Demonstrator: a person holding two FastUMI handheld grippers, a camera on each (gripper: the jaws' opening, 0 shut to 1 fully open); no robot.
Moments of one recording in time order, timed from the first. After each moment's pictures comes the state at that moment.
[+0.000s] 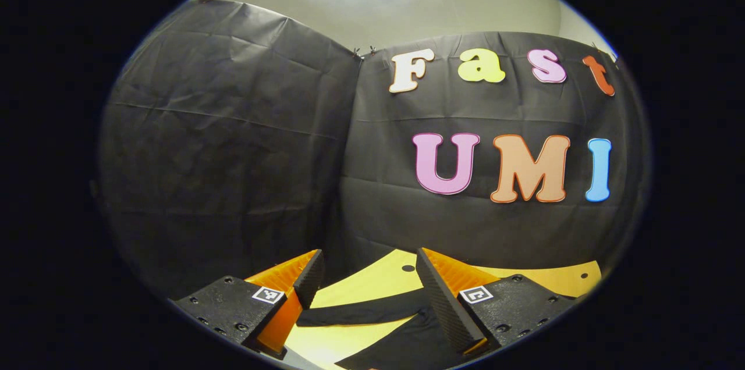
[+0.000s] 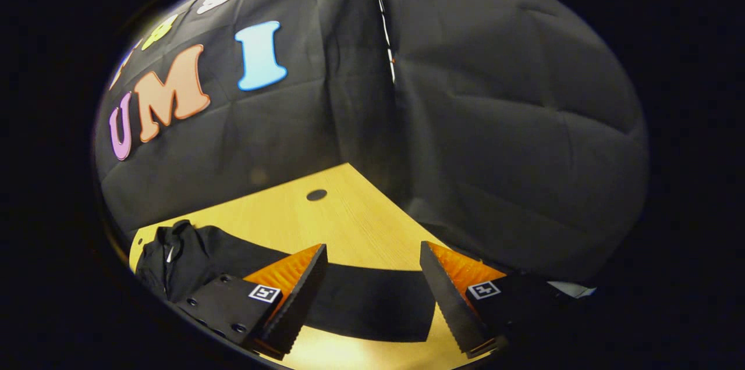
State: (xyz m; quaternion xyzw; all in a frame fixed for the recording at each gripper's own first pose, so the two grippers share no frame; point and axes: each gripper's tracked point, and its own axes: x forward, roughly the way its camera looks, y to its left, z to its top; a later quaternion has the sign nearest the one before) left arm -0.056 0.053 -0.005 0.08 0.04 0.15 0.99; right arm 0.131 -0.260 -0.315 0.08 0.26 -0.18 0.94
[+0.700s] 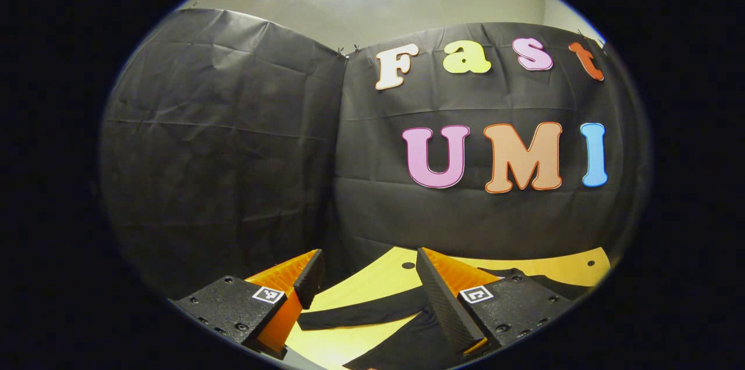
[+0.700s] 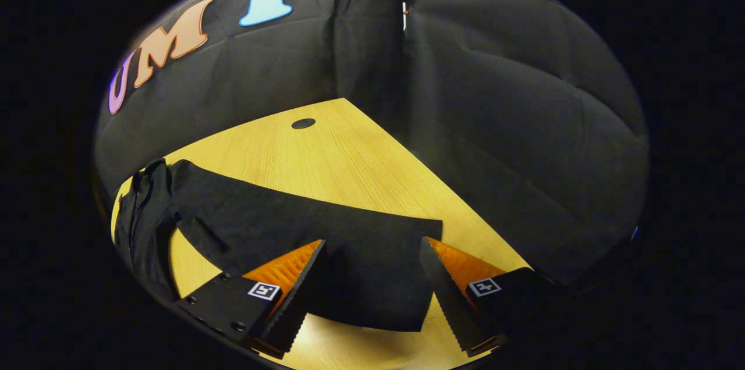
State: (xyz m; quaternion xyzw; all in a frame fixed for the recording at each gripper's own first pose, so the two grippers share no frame) left arm -0.044 0.044 -0.009 0.11 0.05 0.13 0.98; right arm 0.109 -0.270 -0.394 0.04 0.38 -0.18 0.91
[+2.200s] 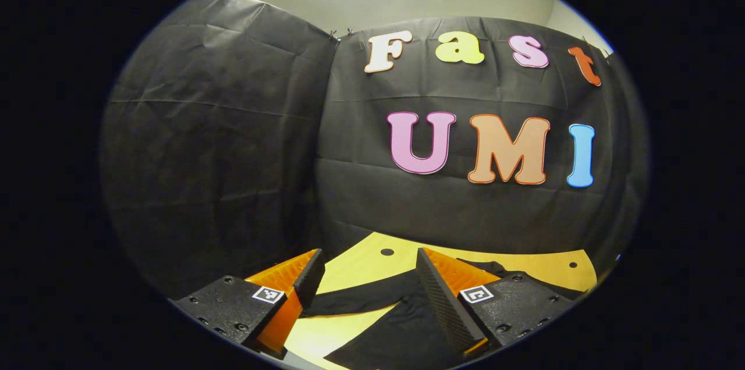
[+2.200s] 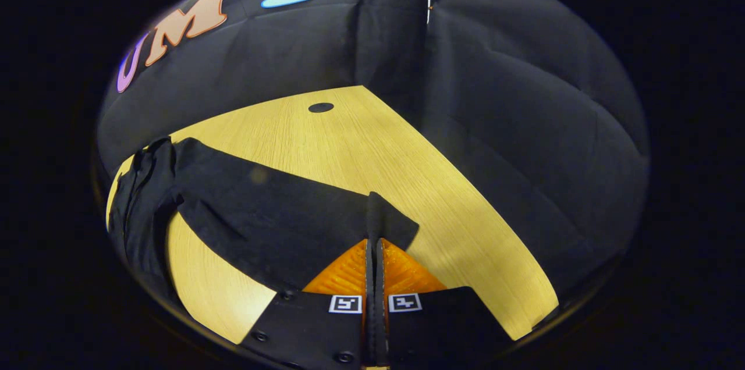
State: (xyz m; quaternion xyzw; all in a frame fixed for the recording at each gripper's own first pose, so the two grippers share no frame) left arm -0.040 0.026 -0.043 0.06 0.10 0.08 0.99; right arm 0.113 -0.253 -0.399 -0.01 0.41 -0.15 0.90
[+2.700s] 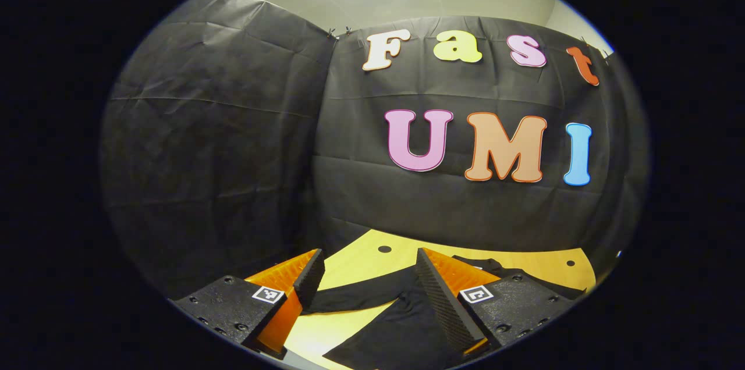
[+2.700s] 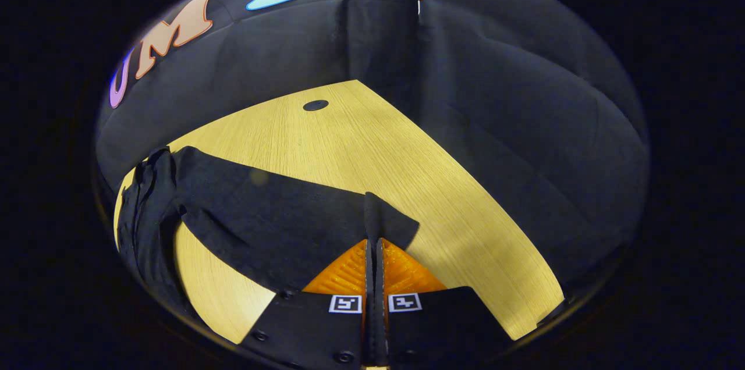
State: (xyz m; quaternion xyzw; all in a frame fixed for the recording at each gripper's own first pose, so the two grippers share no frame) left arm -0.043 0.027 -0.049 0.06 0.10 0.08 0.99; right arm 0.115 -0.251 -0.400 0.03 0.43 -0.15 0.89
